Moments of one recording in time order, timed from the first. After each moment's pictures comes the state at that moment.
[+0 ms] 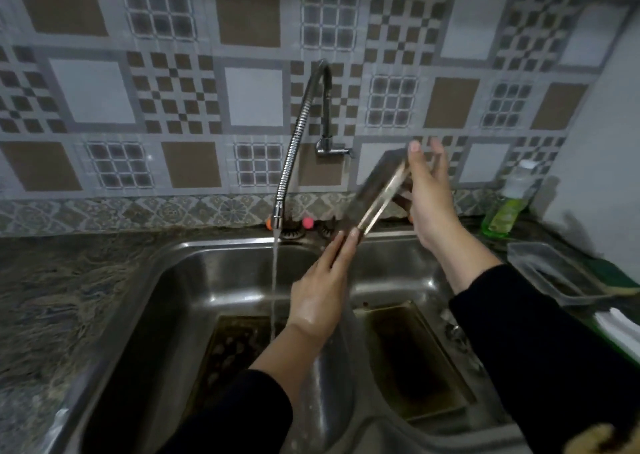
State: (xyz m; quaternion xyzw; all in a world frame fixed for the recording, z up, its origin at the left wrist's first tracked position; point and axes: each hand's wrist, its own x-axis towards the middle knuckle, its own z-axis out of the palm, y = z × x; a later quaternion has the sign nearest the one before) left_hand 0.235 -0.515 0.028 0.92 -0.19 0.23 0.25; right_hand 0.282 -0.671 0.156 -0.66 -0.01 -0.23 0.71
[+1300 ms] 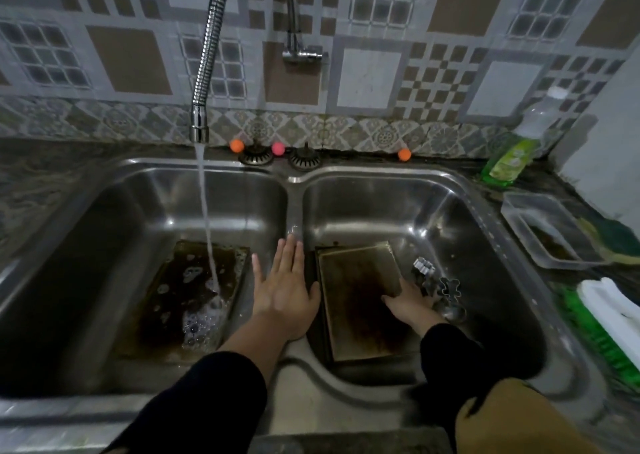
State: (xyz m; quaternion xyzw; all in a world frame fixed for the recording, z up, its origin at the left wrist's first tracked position) left_hand 0.216 -0.585 -0.062 0.99 -0.01 -0.07 0.09; right_hand 0.274 -0.821 -0.136 -0.93 0.18 0.23 0.21
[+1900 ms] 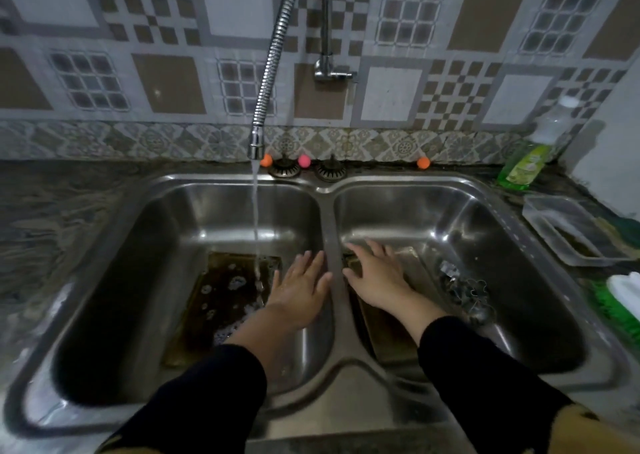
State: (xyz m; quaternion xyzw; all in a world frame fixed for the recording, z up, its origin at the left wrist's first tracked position) left_hand 0.228 -0.521 -0.066 0.96 -0.05 -0.15 0.24; right_hand 0.242 -0.678 -0.030 -0.98 -0.04 0.07 0.17
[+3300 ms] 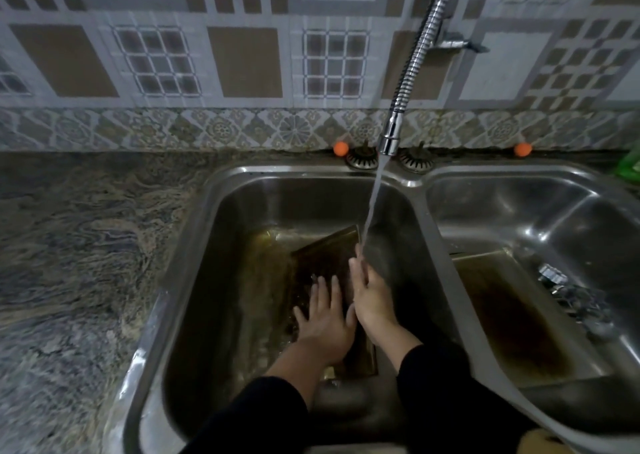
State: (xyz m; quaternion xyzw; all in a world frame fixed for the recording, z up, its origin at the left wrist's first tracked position) left_hand 0.227 -0.408 -0.127 0.94 0.01 -0.24 0.23; right_hand 0.252 -0.498 -0.097 -0.80 0.12 0.08 0.59
